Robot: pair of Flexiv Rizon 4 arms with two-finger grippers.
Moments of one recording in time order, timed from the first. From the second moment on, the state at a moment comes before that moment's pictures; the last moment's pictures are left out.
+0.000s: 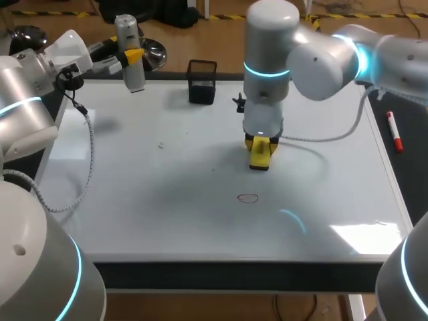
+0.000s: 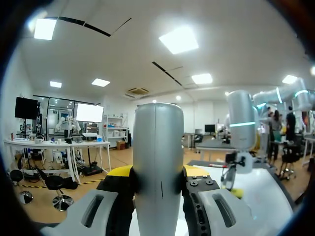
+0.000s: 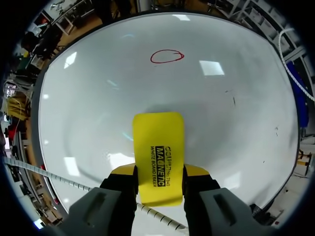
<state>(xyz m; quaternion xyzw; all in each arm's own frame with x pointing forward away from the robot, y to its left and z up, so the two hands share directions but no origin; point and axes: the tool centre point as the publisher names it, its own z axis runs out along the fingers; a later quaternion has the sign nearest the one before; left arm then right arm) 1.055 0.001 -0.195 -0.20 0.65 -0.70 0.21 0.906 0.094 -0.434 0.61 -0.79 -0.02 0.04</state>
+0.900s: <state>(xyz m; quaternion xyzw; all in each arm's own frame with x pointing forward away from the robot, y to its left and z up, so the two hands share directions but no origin) 1.055 0.001 -0.195 -0.20 0.65 -0.70 0.21 0.923 0.065 -0.430 0.61 -0.79 0.01 0.02</state>
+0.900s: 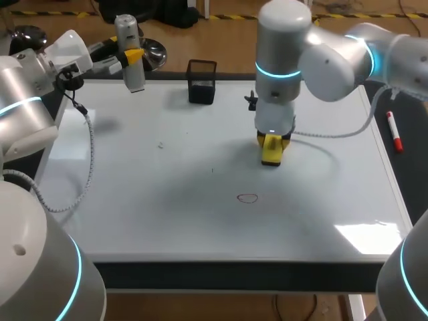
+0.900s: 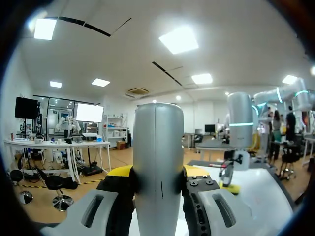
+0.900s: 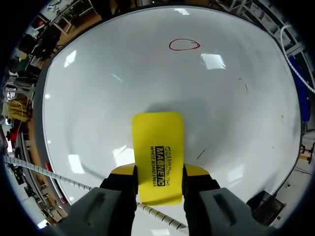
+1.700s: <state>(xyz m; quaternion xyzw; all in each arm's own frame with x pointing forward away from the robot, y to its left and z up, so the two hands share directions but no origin) 1.055 0.002 -0.195 -0.20 0.65 -0.70 0.21 1.006 0.013 -0.371 0.58 -0.82 0.02 0.01</state>
